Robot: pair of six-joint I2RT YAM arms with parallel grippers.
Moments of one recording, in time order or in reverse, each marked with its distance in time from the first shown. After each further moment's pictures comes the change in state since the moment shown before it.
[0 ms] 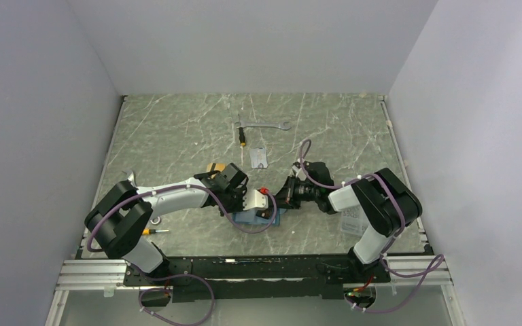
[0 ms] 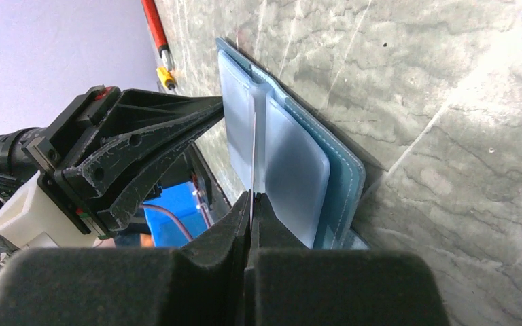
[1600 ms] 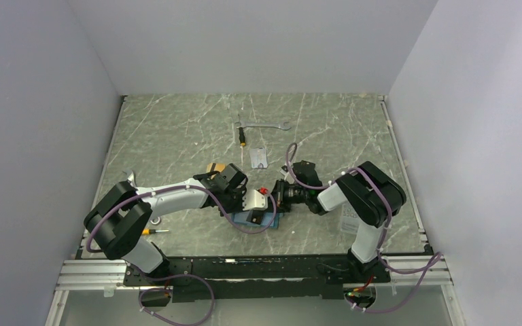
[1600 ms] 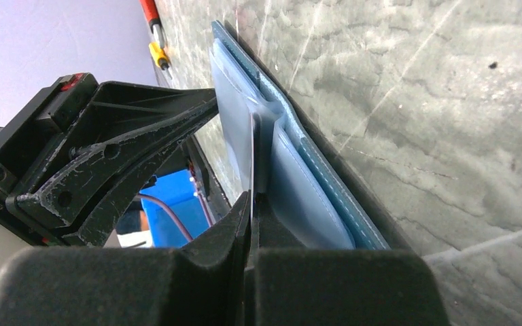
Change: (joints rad) left arm 0.000 -0.006 -0.011 0.013 -0.006 -0.003; right arm 0.108 0.129 0.050 0.087 0.002 0.047
